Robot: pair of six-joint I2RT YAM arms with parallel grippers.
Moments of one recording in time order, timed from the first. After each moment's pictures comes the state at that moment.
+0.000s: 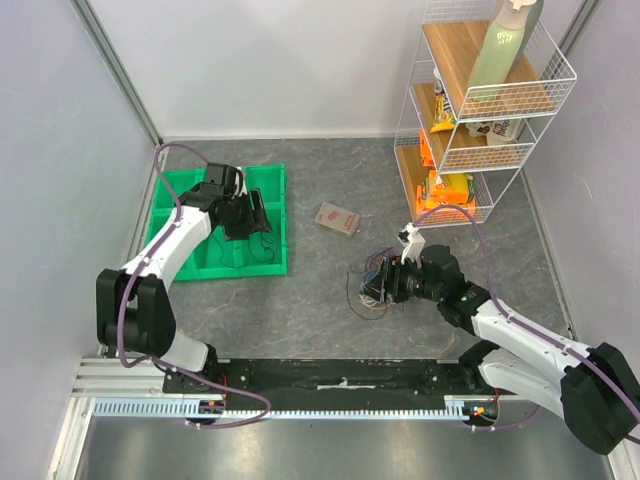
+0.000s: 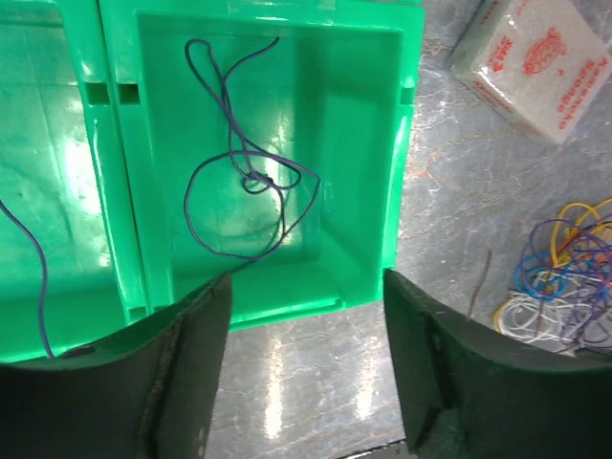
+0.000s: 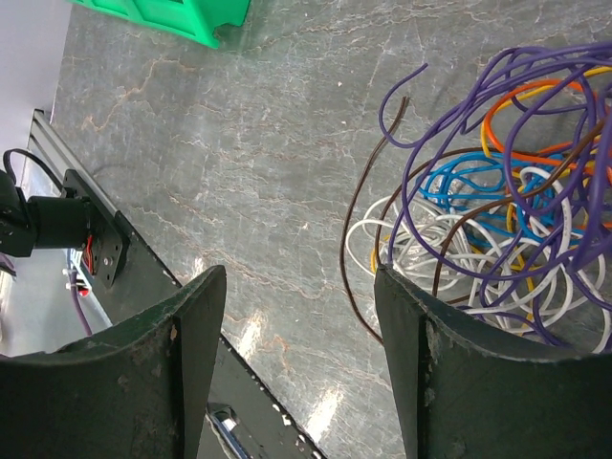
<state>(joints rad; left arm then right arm) -0.19 1.48 1.13 -0.66 0.17 -0.43 0.59 0.97 0.38 0.07 -0.36 0.59</state>
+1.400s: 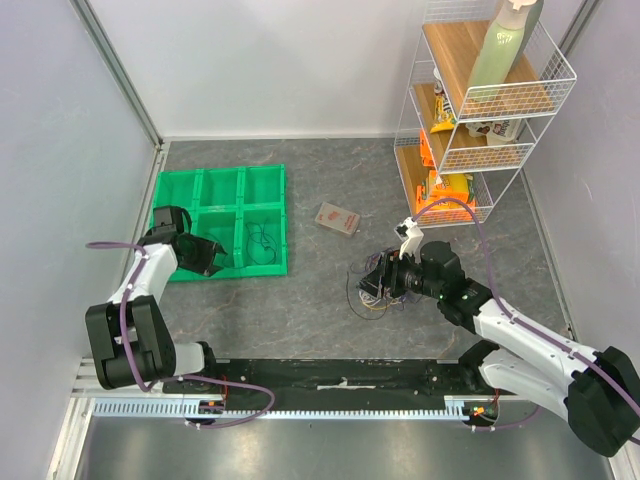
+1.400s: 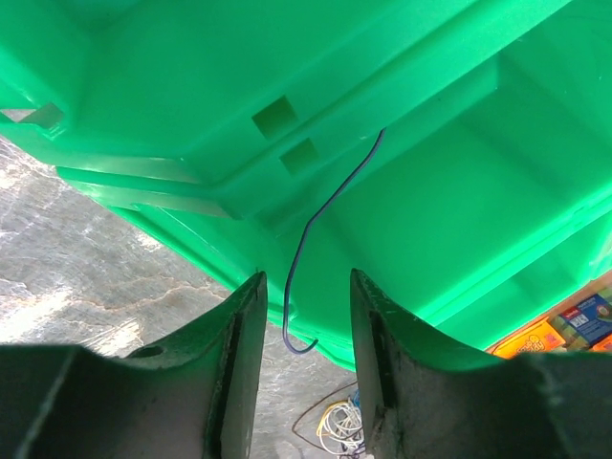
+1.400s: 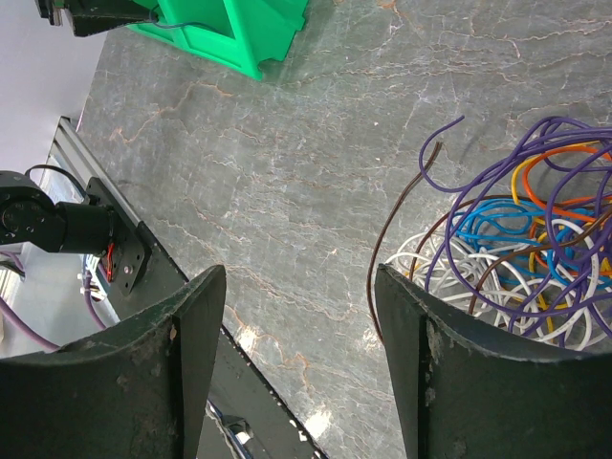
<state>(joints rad) 0.19 1.32 0.78 -0.59 0.17 -1.05 0.62 0.95 0.43 0.07 -0.34 0.58</state>
